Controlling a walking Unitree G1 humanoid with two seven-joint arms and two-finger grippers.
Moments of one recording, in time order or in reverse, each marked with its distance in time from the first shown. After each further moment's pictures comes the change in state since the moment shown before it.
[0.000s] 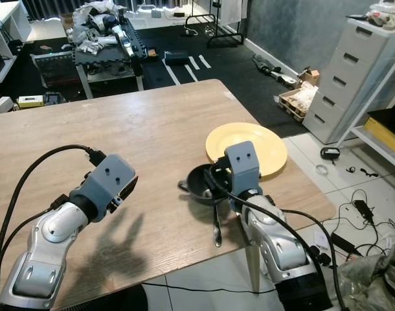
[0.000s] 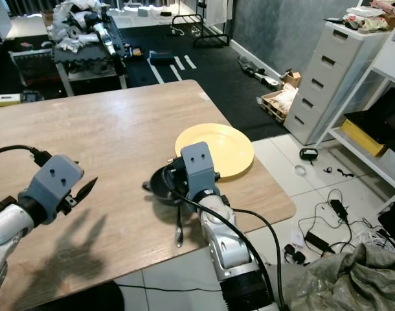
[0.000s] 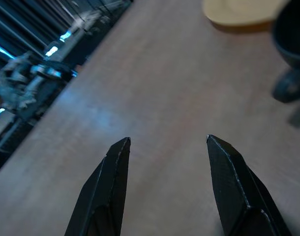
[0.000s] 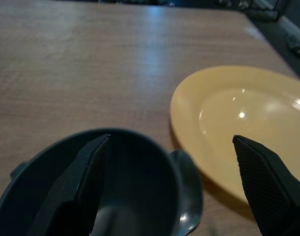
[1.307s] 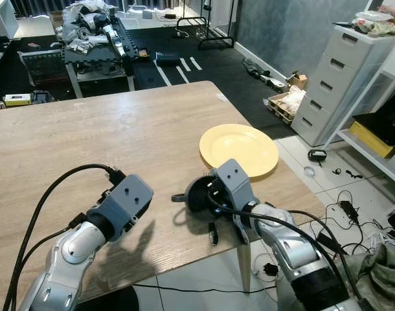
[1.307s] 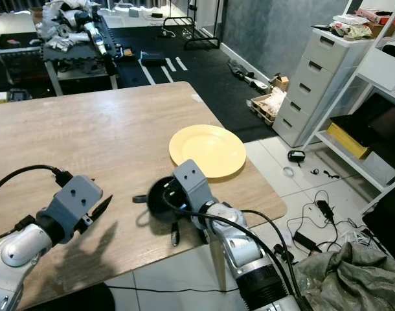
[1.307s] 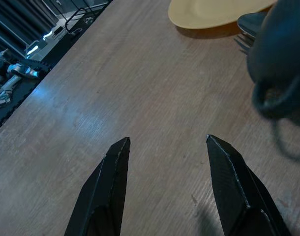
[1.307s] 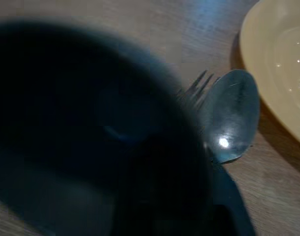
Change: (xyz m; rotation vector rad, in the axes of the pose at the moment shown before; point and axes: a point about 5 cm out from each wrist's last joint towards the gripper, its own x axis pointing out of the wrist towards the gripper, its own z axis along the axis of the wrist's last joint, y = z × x) left arm -0.004 -0.033 0.002 -0.030 0.010 -0.039; right arm -0.006 -0.010 -0.036 -0.107 0.248 0.309
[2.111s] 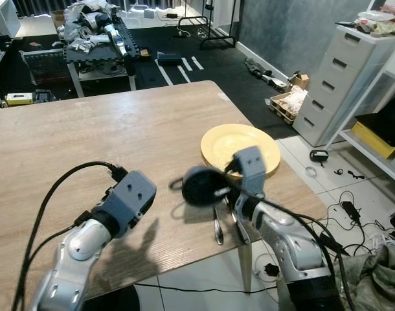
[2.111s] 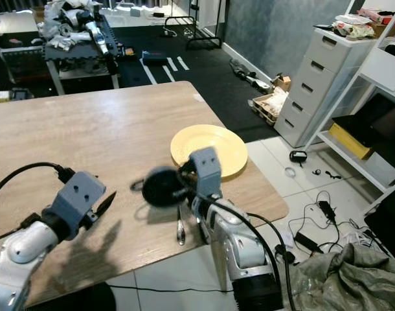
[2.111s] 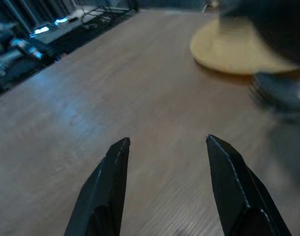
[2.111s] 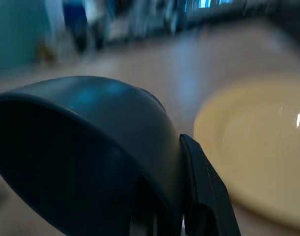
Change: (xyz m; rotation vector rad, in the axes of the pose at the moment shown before) left arm 0.015 -0.005 0.017 -0.287 -0.068 0.095; right arm -0.031 -0.010 0.055 0.389 -0.473 -0.196
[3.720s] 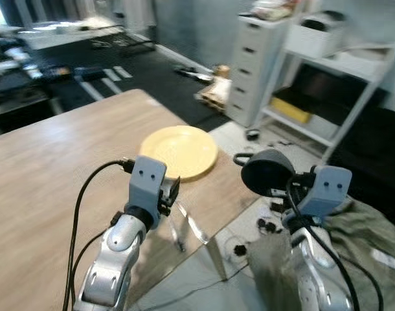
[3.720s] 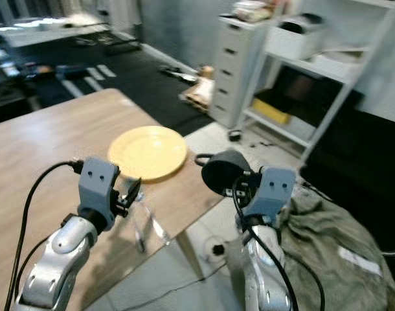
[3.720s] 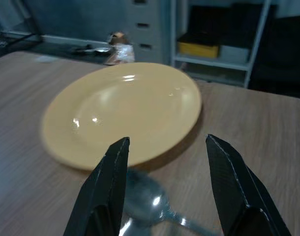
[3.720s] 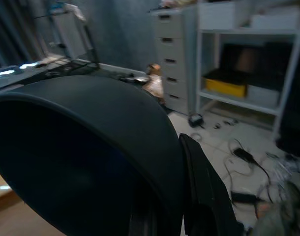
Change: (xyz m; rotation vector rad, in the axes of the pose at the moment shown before) left arm 0.022 -0.036 0.000 -0.202 -0.023 0.017; right arm -0.060 -0.048 -0.024 -0.110 -0.118 -0.433
